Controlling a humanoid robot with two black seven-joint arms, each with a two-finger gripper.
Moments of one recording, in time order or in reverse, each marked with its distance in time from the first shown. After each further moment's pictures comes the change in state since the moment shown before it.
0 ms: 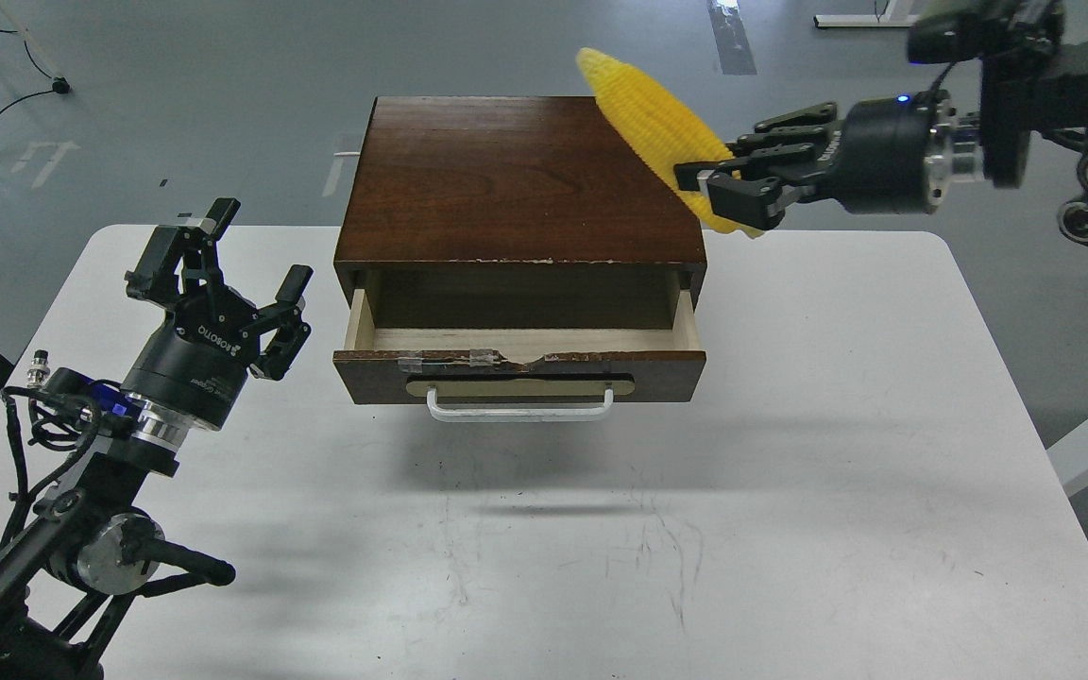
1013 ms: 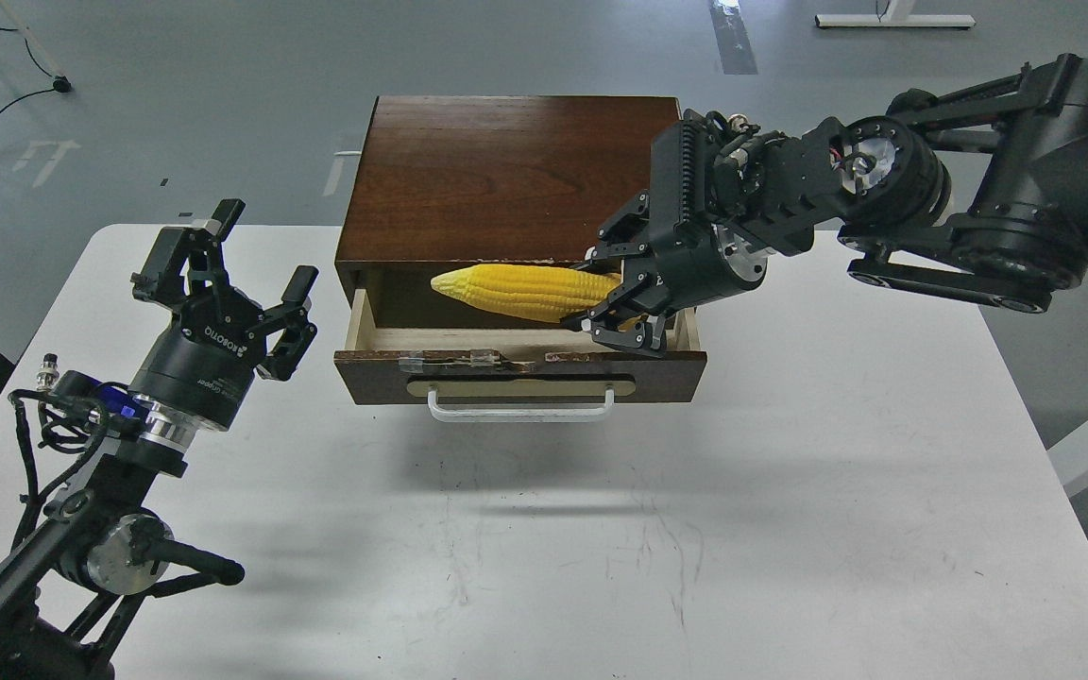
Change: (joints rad) left arm 0.000 -0.009 0.001 0.000 0.002 0.001 0.000; right arm -0.045 0.184 -0.152 -0.156 -0.186 -0.204 0.000
